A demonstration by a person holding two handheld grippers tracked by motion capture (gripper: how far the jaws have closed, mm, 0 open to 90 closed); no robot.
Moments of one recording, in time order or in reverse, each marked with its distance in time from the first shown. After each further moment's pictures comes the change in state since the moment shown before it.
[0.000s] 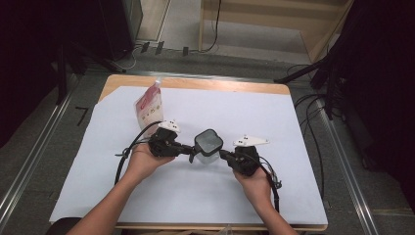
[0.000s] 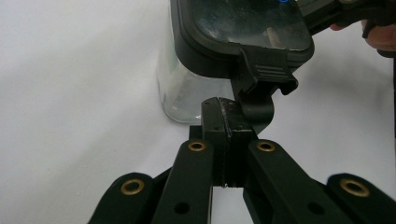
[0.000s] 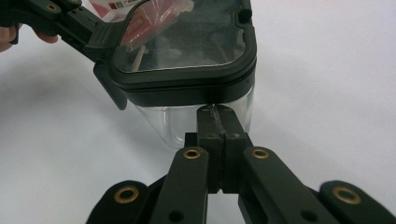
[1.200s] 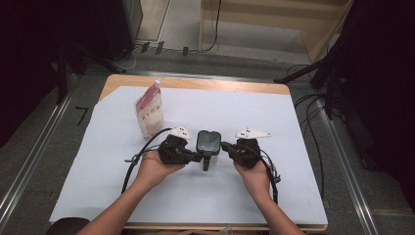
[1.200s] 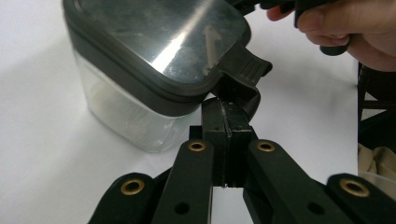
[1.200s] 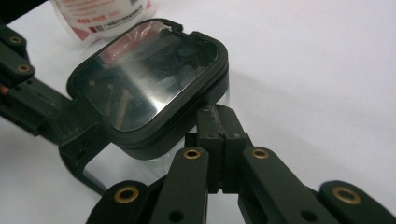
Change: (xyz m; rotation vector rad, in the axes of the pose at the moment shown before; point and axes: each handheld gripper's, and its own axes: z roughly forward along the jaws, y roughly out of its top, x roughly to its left) left arm -0.033 0.005 0.019 -0.025 -0.050 0.018; right arm -0.014 0.012 0.007 -0.043 -0.040 0.021
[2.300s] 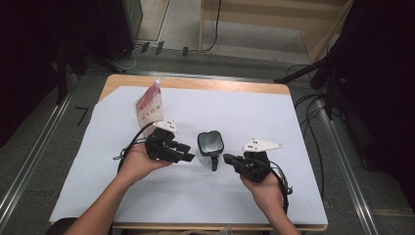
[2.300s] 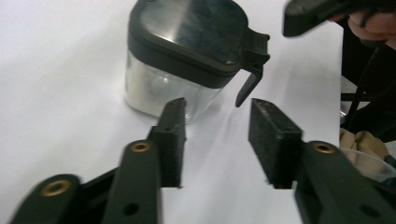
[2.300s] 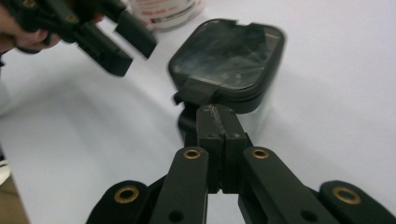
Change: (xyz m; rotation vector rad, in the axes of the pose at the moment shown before) left arm 0.021 -0.002 -0.041 0.017 -0.025 -0.009; right arm 0.026 -0.009 -0.050 0.014 0.114 -0.062
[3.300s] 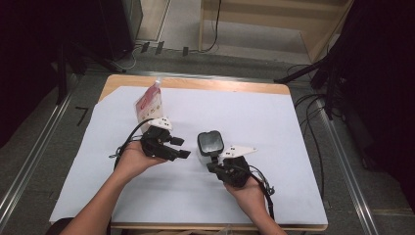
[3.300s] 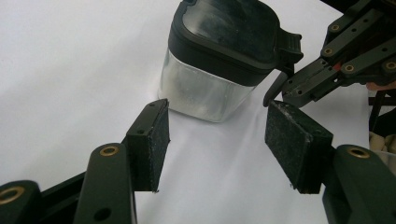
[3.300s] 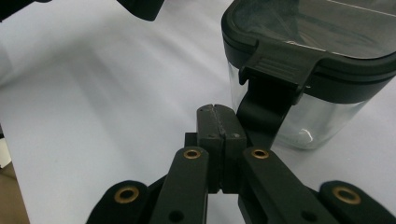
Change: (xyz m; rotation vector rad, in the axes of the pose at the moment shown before) left arm 0.011 -0.004 -0.006 -0.024 0.045 0.014; right arm 0.020 -0.012 0.046 0.091 0.057 -0.020
